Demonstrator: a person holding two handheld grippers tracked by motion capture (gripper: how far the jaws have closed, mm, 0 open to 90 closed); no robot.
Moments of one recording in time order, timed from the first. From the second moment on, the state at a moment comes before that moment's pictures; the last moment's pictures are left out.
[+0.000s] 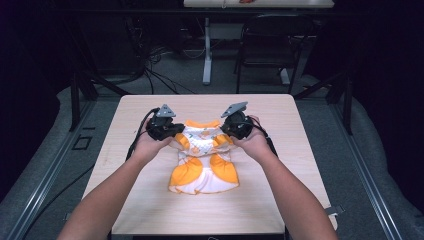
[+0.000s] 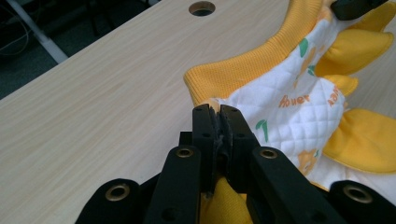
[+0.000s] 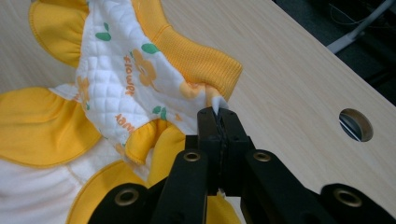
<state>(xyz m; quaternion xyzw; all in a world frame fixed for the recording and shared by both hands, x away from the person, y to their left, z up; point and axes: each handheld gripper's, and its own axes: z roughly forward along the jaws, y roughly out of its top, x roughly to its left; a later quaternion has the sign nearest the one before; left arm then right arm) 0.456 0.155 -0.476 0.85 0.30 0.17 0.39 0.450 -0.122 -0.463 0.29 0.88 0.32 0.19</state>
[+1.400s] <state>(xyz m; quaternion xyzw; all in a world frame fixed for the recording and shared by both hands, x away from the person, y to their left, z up) 0.396 0.158 -0.517 0.87 0.26 0.13 0.39 0.390 -0.127 -0.502 0.26 0.90 0.32 0.15</state>
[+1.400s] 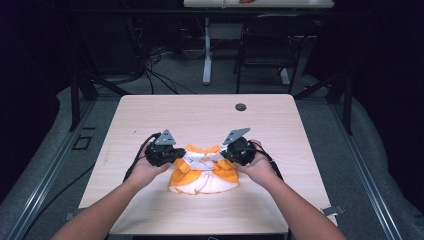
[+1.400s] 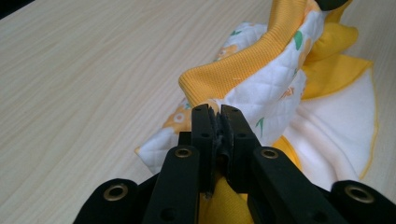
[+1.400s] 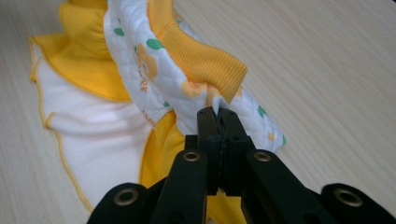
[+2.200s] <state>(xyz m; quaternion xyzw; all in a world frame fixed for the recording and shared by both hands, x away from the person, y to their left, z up) 0.355 0.162 -0.546 0.87 0.26 0.10 0.41 0.357 -0.137 -0.537 0.28 0.90 0.33 0.10</state>
